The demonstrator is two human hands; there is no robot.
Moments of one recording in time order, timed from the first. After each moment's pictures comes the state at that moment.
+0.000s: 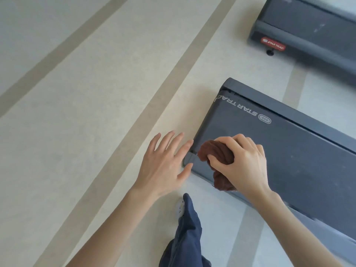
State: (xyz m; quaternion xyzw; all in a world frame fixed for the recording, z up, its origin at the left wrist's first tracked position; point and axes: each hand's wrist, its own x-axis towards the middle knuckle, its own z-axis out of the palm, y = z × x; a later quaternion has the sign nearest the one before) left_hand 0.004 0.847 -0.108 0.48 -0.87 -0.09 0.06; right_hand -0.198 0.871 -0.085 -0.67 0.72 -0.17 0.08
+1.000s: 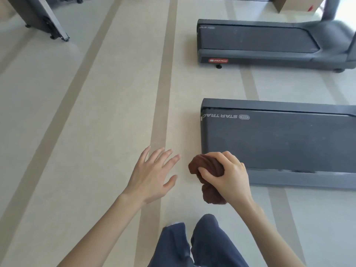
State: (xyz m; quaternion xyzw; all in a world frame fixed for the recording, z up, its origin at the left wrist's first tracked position) left_hand 0.217 0.711 0.040 0.28 -0.96 -0.06 -0.01; right_hand 0.036 0.837 0.050 -0.44 0.83 -0.31 0.15
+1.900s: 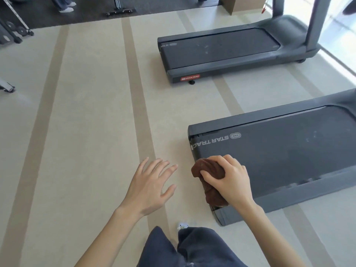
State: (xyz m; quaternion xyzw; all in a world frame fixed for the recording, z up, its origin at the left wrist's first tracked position) left_hand 0.054 0.413 0.033 0.16 -0.98 -0.09 0.00; right_hand -0.111 0.583 0.035 -0.33 0.89 -0.30 0.11
